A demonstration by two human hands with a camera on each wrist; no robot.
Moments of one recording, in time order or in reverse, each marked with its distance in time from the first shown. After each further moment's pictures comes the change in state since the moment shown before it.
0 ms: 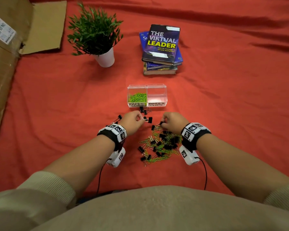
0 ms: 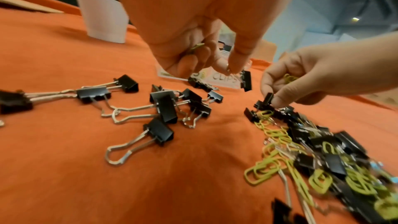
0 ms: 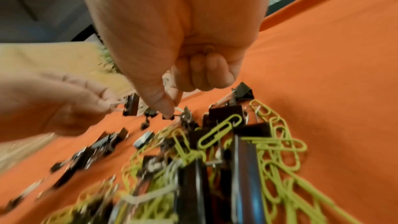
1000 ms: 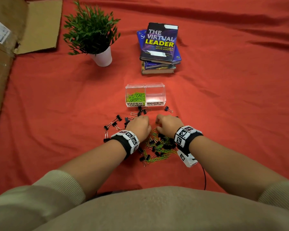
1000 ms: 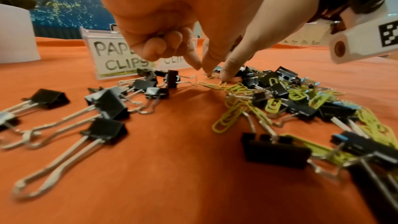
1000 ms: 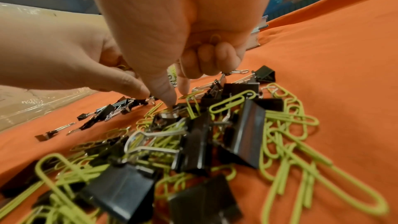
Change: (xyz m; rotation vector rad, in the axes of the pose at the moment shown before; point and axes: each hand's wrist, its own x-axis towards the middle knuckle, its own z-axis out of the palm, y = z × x) left_hand -0.003 0.018 0.037 0.510 0.029 0.160; right_hand -0.004 -0.014 0.017 -0.266 0.058 -0.046
